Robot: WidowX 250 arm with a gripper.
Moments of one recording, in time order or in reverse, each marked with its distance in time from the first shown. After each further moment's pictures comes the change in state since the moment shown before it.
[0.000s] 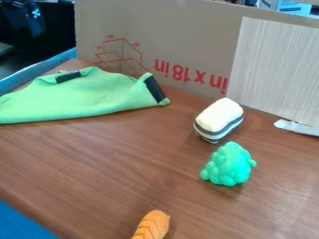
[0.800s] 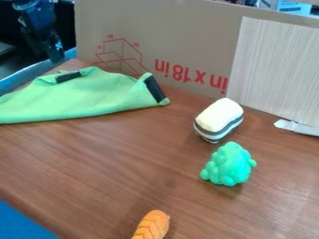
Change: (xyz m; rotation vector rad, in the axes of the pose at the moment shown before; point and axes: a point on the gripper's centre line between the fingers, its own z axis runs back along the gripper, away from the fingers) arm 0.007 -0.008 -0.063 0.055 0.001 -0.020
